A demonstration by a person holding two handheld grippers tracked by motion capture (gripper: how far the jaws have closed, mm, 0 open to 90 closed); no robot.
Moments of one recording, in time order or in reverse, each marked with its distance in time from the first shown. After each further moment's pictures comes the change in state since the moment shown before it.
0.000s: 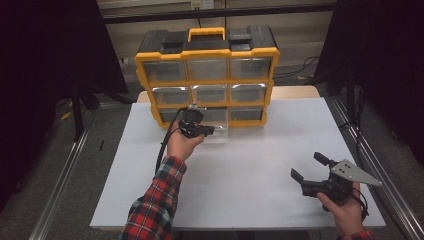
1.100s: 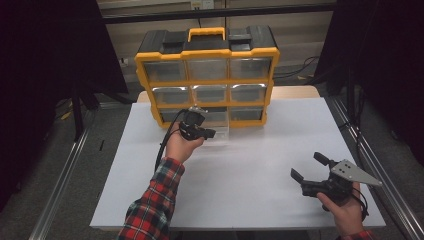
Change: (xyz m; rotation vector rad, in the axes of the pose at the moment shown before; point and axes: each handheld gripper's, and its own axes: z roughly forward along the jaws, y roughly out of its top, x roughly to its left) left arm -0.004 -0.004 -0.004 0.033 -0.042 0.031; right arm 0.000 0.000 0.000 -0.002 0.003 0.001
